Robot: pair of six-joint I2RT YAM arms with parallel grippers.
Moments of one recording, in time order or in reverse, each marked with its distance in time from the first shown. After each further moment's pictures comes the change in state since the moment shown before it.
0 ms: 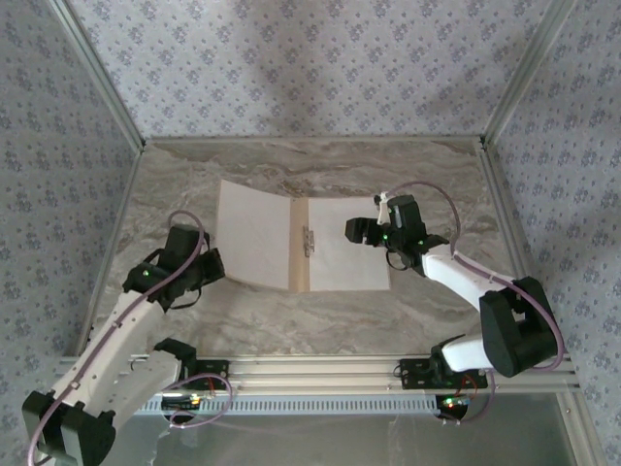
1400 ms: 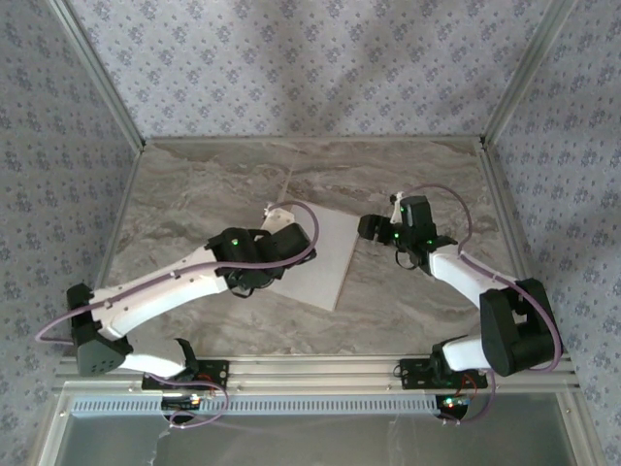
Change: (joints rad) left arm -0.752 0.527 0.600 -0.333 -0.647 0.051; right arm -0.098 -0.004 -0.034 0.000 0.000 0.061
